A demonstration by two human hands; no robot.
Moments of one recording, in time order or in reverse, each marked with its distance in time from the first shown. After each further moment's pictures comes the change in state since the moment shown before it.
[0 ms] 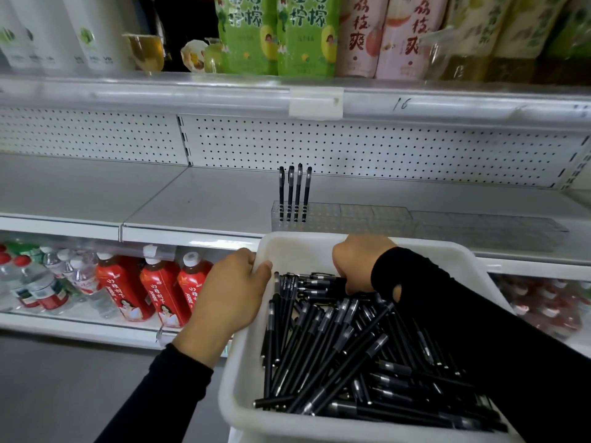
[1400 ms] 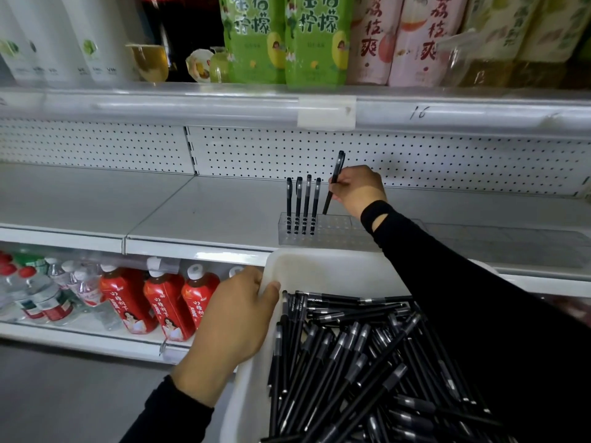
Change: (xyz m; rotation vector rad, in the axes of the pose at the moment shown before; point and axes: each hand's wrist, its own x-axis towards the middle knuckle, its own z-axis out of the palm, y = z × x) left_hand 0.001 0.002 0.003 -0.023 0.040 0.029; right_hand 0.144 0.064 -0.035 1.070 0.675 0.301
